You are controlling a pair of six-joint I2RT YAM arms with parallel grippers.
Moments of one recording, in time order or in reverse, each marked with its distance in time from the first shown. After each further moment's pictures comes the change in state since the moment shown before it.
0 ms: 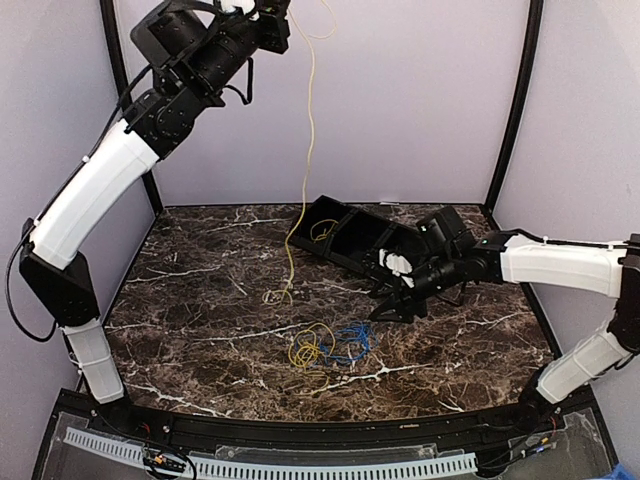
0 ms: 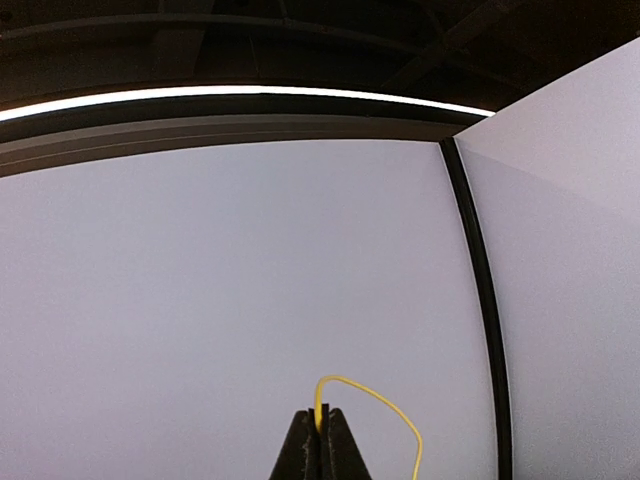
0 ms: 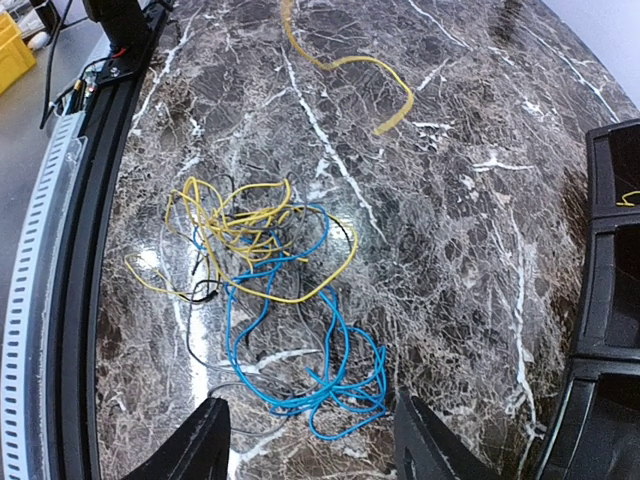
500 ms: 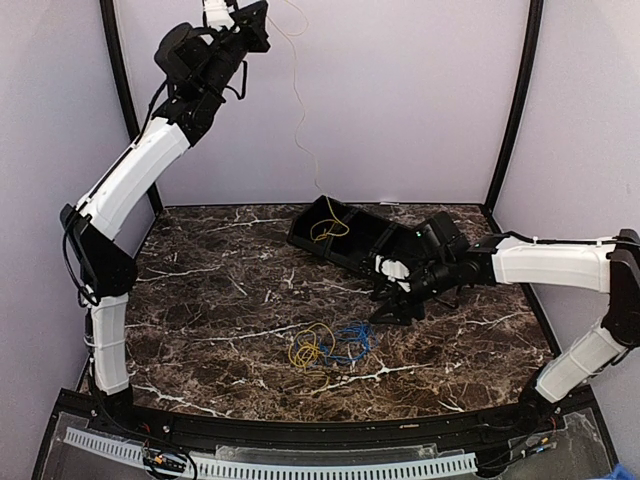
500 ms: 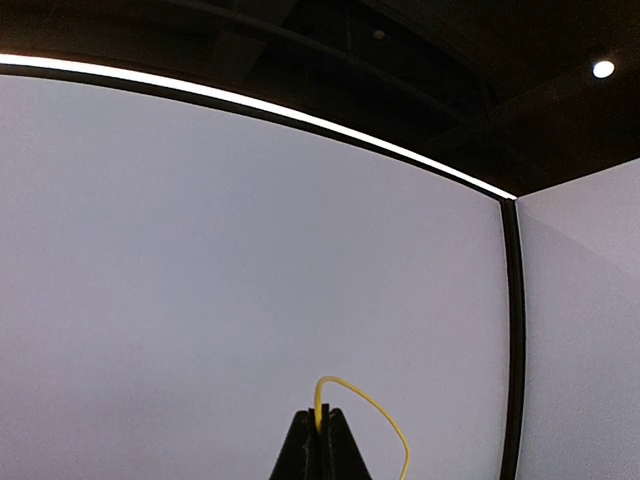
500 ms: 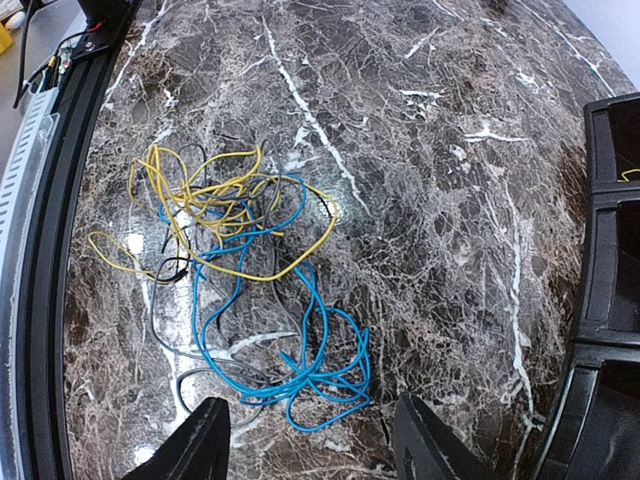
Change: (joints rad) left arm 0.303 0.260 0.166 0.188 0.201 -0.364; right arm -0.005 0.048 -0.015 0.027 0.061 -0.032
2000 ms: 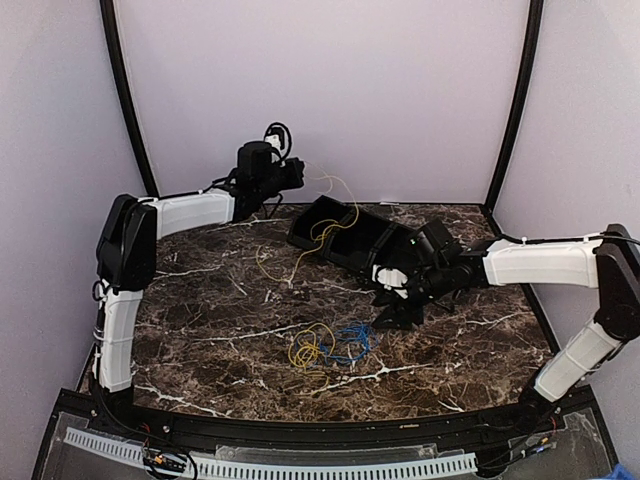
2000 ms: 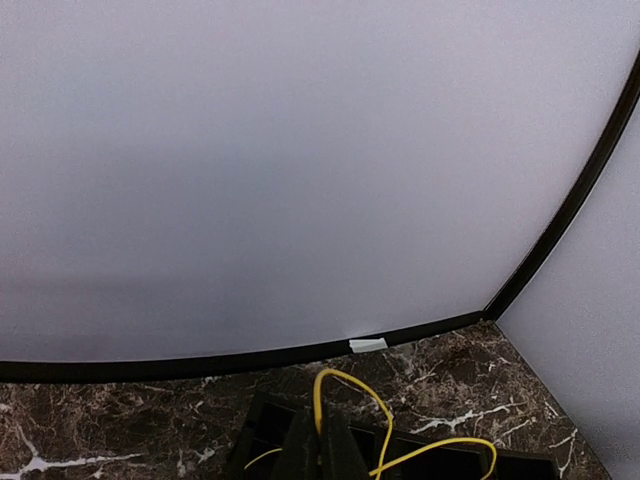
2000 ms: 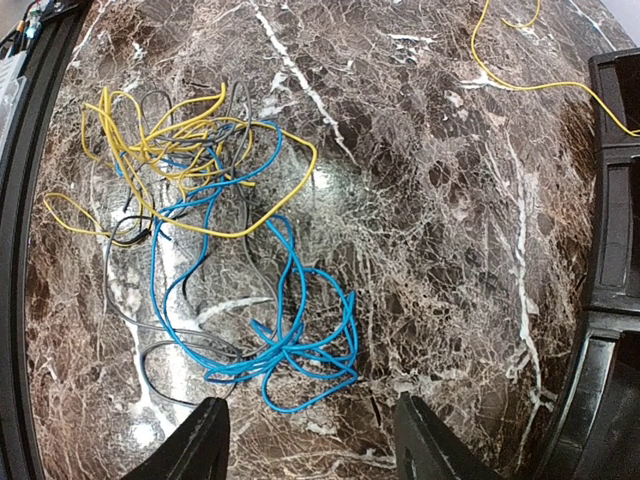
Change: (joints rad) left arm 0.038 0.139 -0.641 0.014 -0.002 -0.399; right arm -0.002 0.055 -0.011 0.000 0.079 -0.032
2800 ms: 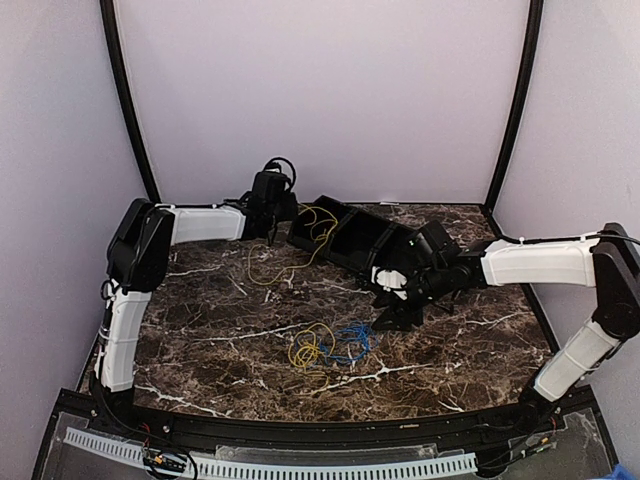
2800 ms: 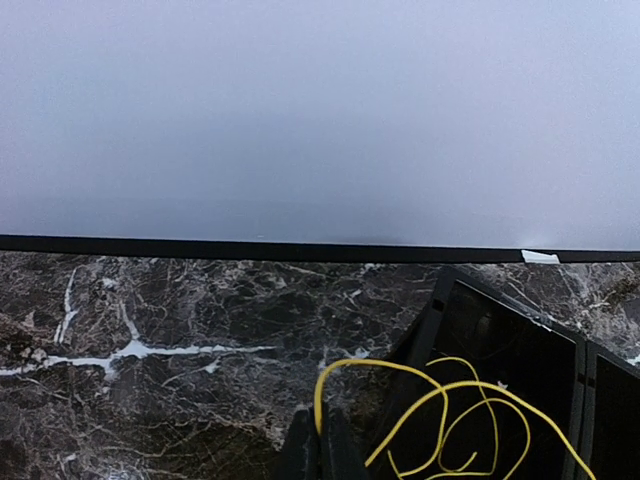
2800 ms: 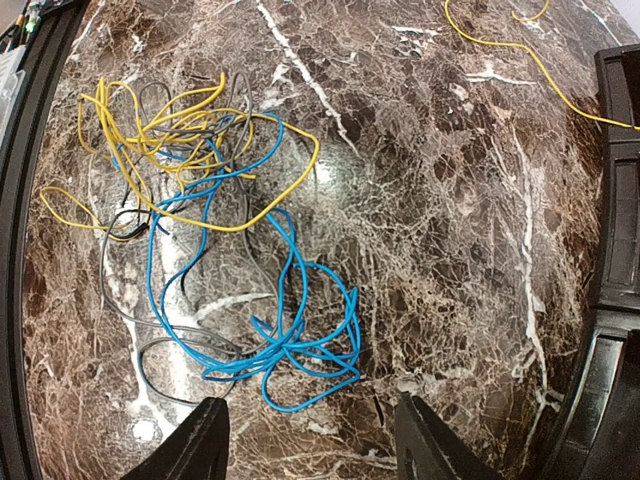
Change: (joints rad) left arm -0.026 0.076 -0.072 -0.164 -0.365 0.027; right arm 0.000 0.015 0.000 -0.001 0.001 -0.008
